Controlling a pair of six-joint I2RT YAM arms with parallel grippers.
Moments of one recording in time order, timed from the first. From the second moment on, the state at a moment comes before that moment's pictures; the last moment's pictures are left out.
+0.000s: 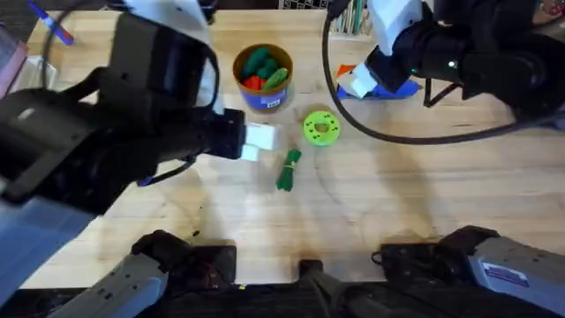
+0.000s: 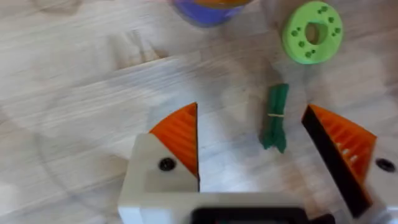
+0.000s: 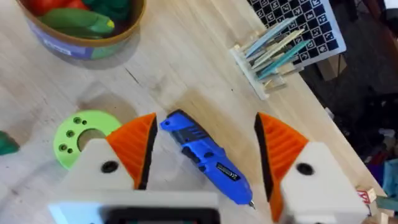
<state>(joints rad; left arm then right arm) -0.45 0.91 0.83 -0.85 0.03 -0.26 0.41 1.24 1.00 -0.43 0.10 -0.55</state>
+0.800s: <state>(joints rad) -0.69 1.54 0.87 -0.66 0.19 -0.38 0.20 1.02 1.00 -0.44 0.10 -0.34</state>
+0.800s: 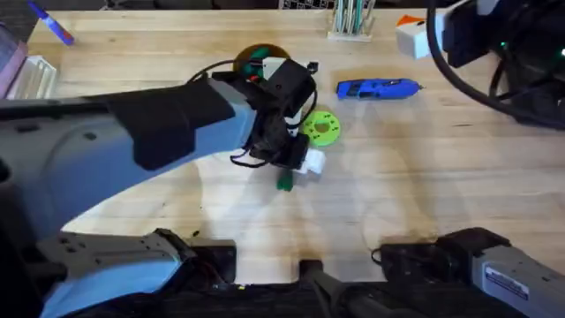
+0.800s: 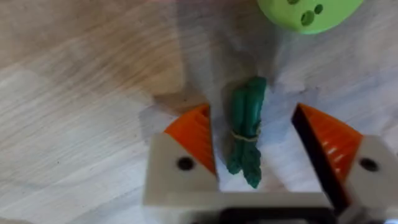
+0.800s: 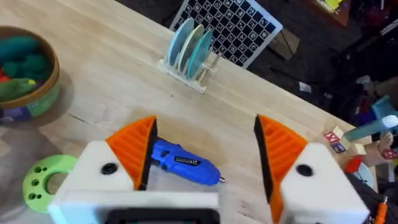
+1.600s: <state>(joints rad) -0.44 1.52 1.29 -0.66 -0.08 -0.35 0.20 1.02 1.00 -0.45 0.10 -0.34</state>
